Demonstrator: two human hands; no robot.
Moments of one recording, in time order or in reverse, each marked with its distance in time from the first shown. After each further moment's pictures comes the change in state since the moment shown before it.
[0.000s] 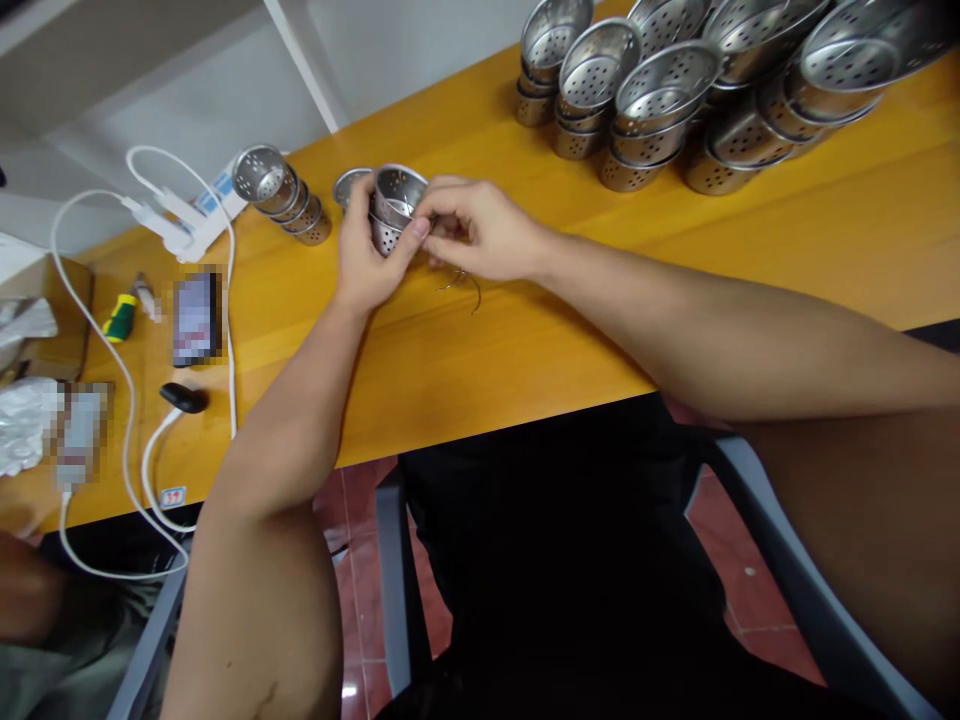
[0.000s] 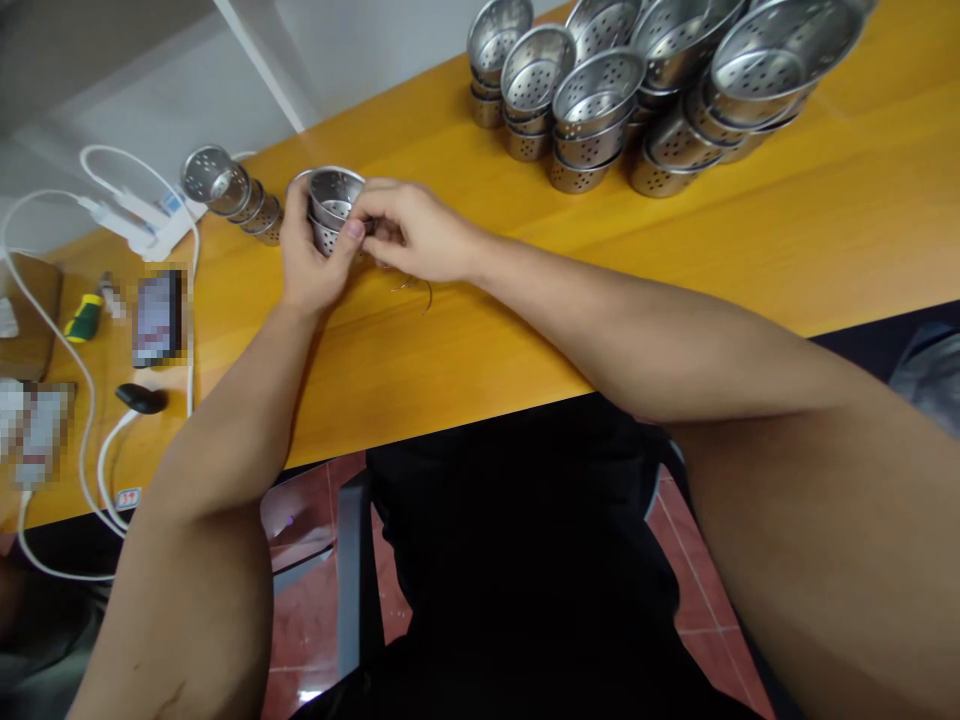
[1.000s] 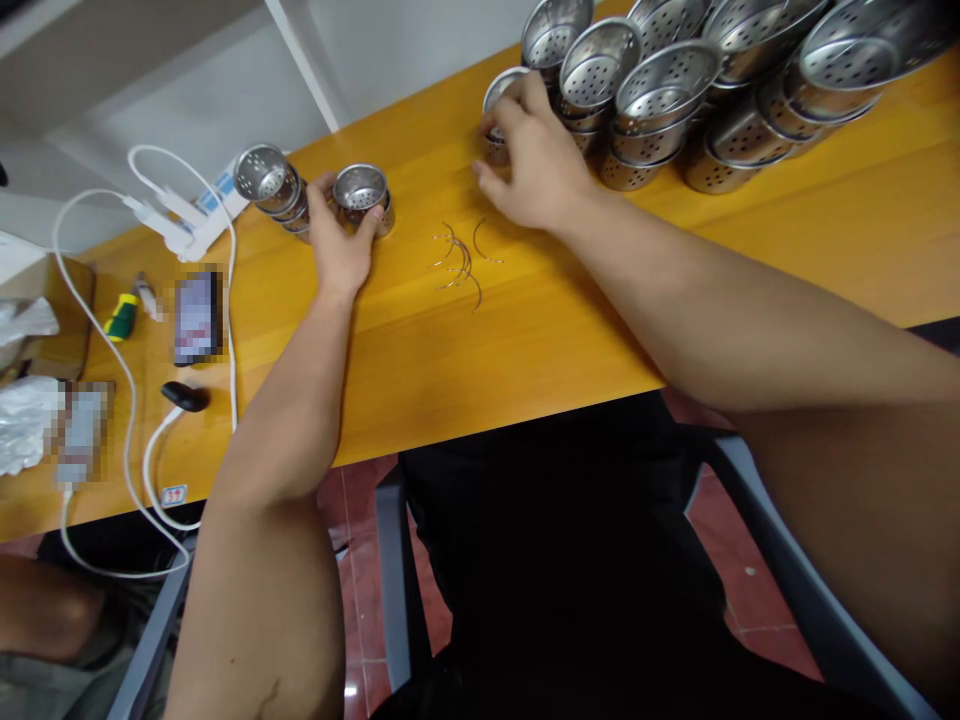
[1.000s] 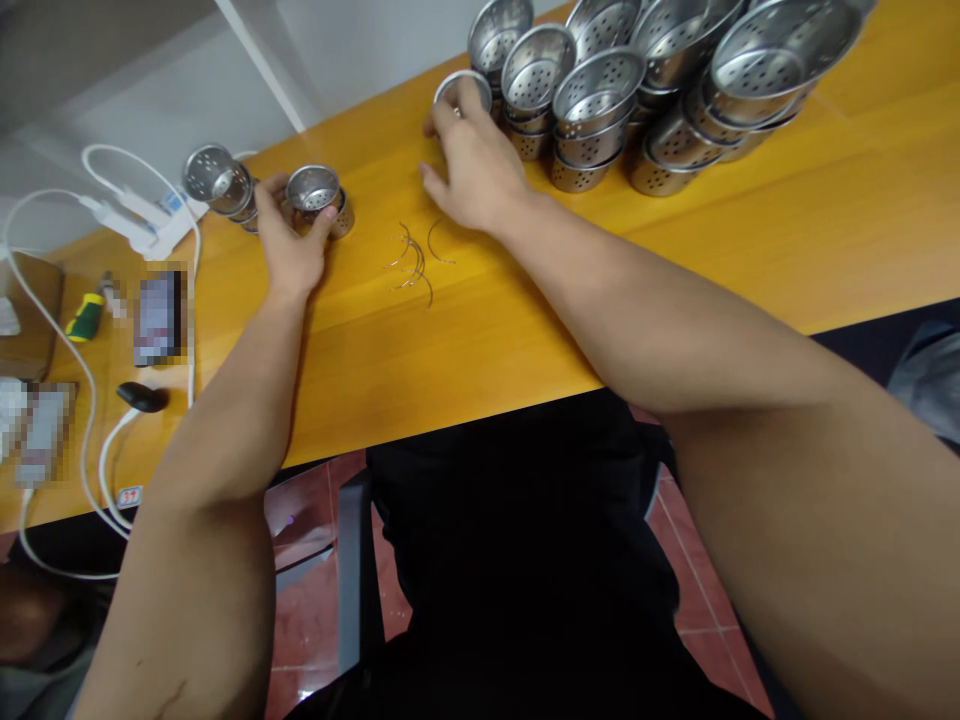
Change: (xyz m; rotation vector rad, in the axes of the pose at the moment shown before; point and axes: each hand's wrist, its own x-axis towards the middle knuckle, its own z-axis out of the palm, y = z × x) left_hand 0.010 -0.017 -0.032 0.358 -0.099 -0.428; right_hand -0.002 0.041 -0.070 -0.622 0.180 0.321
